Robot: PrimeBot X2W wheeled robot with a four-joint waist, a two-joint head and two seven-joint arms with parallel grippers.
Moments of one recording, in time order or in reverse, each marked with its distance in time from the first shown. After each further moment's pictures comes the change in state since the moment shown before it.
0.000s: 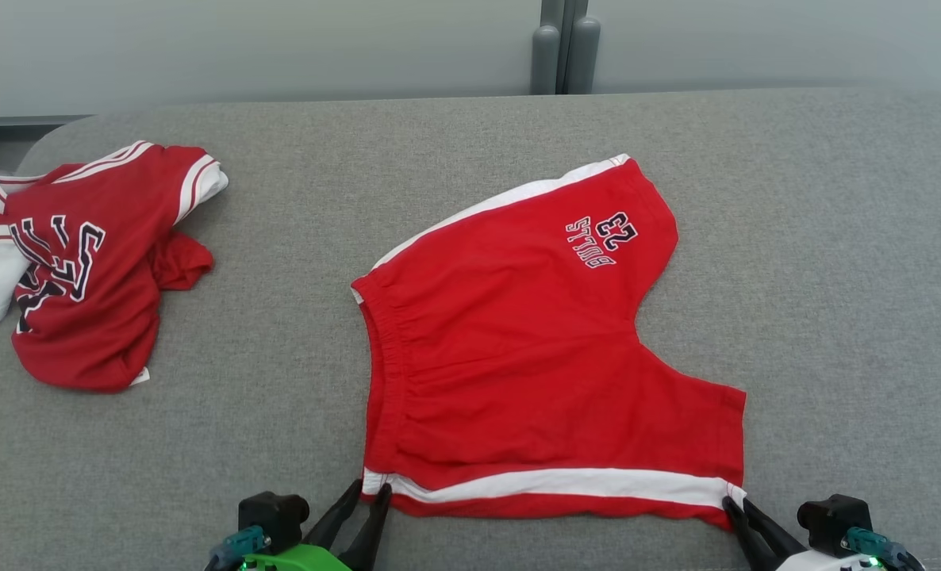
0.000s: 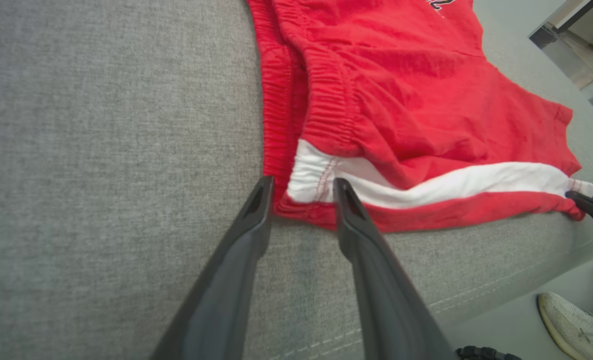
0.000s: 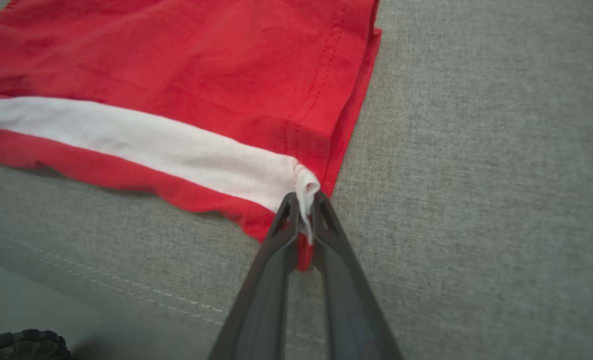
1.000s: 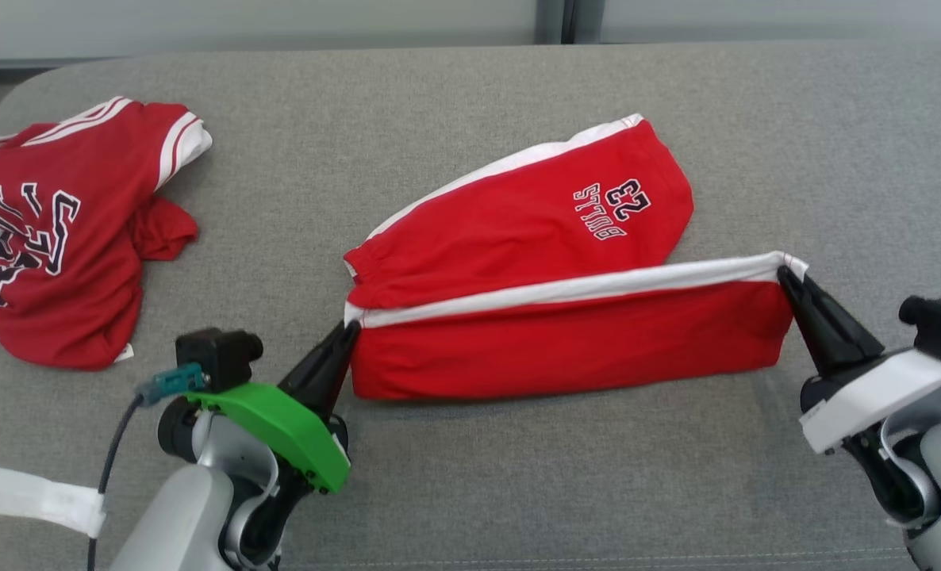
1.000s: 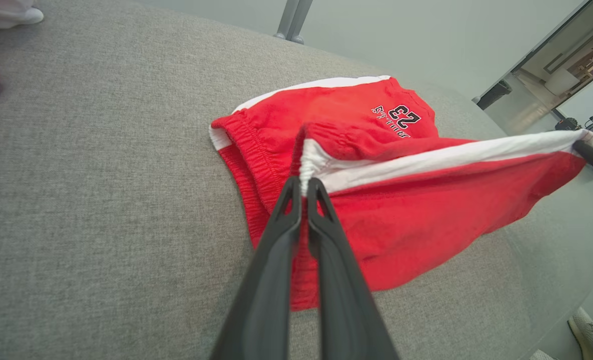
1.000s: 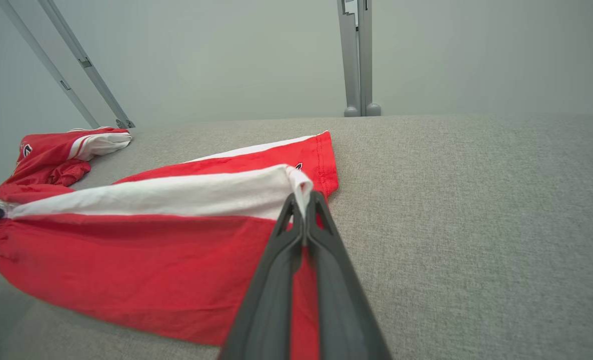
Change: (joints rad) left arm -0.172 0.065 0.071 -0.243 -0.136 0.016 0.211; right arm -0.197 -0.134 -0.109 -0.316 0.177 0.053 0.068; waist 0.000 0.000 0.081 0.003
